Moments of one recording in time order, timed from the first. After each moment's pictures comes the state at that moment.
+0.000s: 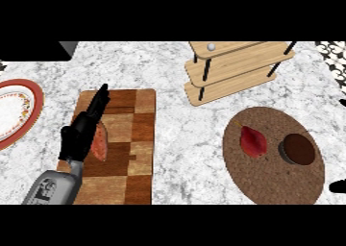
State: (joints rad) left arm -0.19 0.21 -0.18 -1.45 0.00 0.13 0.04; right arm 0.04 -0.76 -0.05 -1.88 0.13 0.26 0.54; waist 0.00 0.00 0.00
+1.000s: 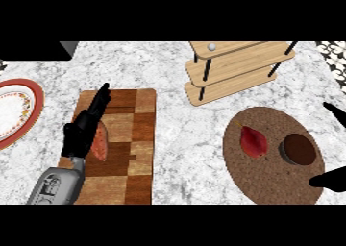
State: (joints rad) left arm -0.21 0.15 -0.09 -1.40 -0.07 0.05 0.01; right arm -0.01 -0.51 -0.09 -1.84 0.38 0.38 0.56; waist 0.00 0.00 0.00
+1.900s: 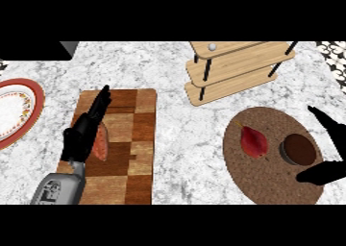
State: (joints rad) left arm -0.17 0.10 -0.06 -1.45 -0.12 0.02 0.03; right arm -0.04 -0.39 -0.09 -1.71 0.60 0.40 0.48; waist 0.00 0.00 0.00
